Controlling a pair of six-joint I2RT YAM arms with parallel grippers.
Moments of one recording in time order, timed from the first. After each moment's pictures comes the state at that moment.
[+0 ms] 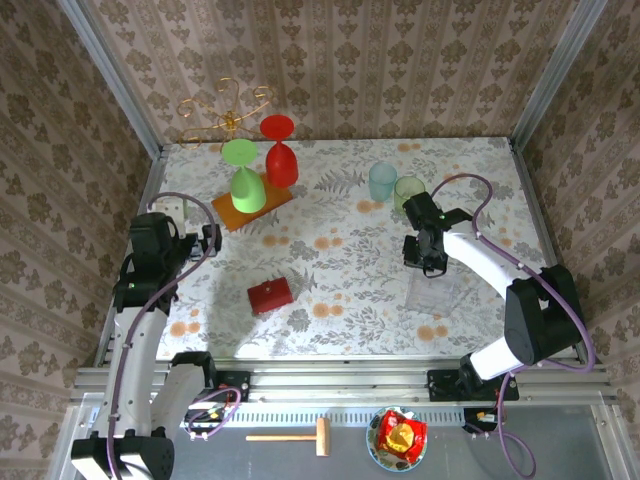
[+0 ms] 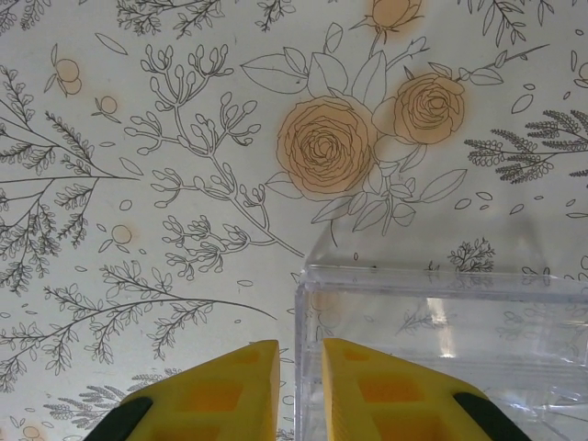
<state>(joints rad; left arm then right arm) -0.02 0.79 0.84 -0.61 0.02 -0.04 0.33 1.50 1.03 -0.86 0.08 0.61</state>
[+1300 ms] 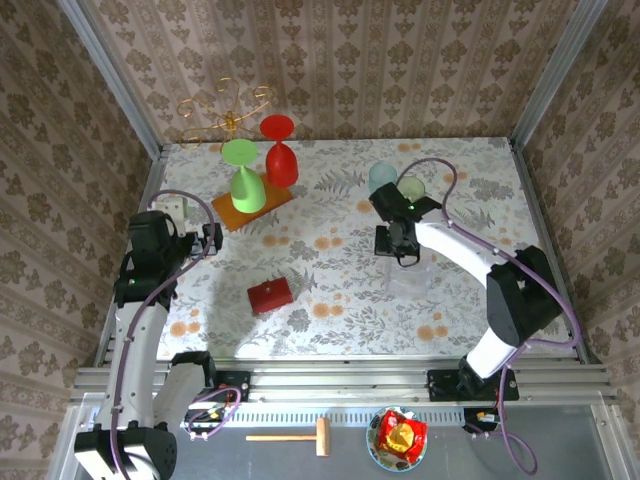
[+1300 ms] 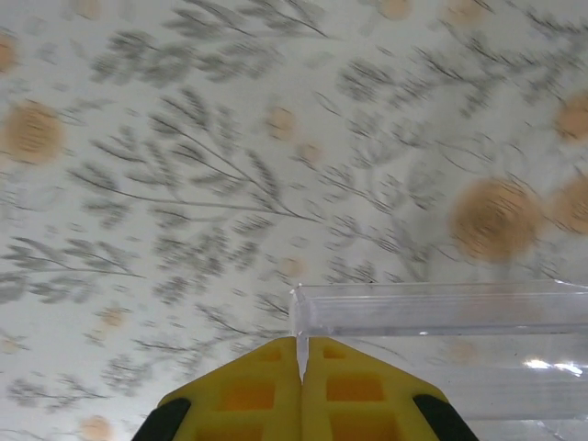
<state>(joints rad) 0.01 0.82 0.84 -0.59 0.08 -0.04 0.51 1.67 1.26 -0.86 0.13 0.62</state>
